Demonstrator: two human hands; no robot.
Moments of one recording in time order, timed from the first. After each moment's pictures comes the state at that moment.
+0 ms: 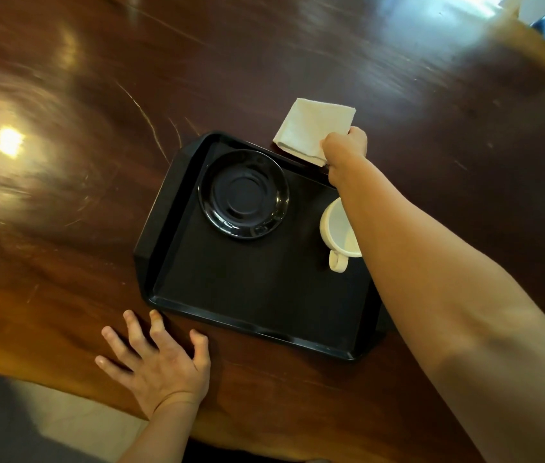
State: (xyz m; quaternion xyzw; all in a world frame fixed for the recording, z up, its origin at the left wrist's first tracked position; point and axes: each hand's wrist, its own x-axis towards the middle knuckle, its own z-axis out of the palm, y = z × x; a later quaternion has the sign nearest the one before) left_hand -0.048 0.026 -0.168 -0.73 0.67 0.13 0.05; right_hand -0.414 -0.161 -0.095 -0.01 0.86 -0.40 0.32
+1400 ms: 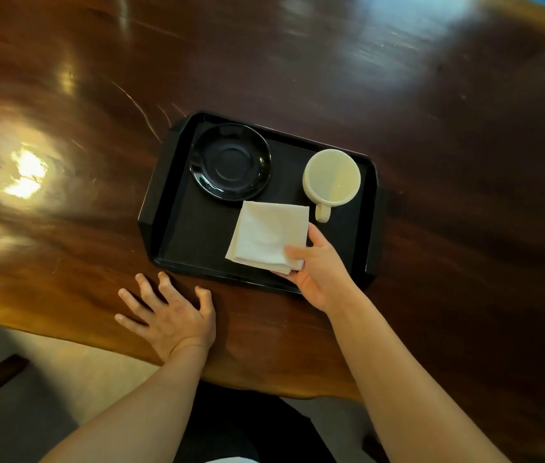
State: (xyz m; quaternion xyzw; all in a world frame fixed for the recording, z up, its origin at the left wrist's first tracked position) left_hand -0.052 0.025 -0.165 -0.73 0.67 0.12 0.04; right_hand -0.265 0.055 -0.066 0.13 0.60 -0.55 0.57
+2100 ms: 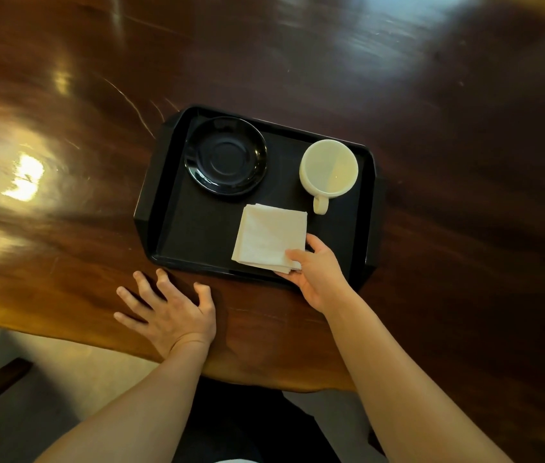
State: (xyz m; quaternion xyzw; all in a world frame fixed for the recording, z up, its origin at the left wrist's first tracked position) left_hand -0.051 0.026 -0.168 -0.73 0.68 0.11 0.03; right_hand -0.259 0.068 -0.092 0.15 0.68 -0.49 0.53
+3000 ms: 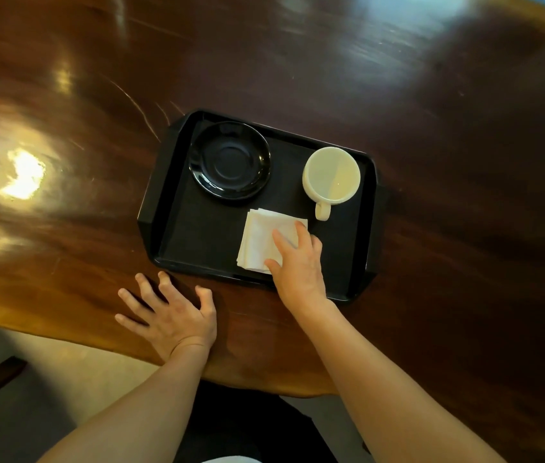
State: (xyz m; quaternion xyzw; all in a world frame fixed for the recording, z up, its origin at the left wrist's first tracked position) left_hand -0.051 0.025 -0.168 -0.73 0.68 0.11 0.03; right_hand -0.236 0.056 -0.096 -0.36 0.88 -0.07 0.29
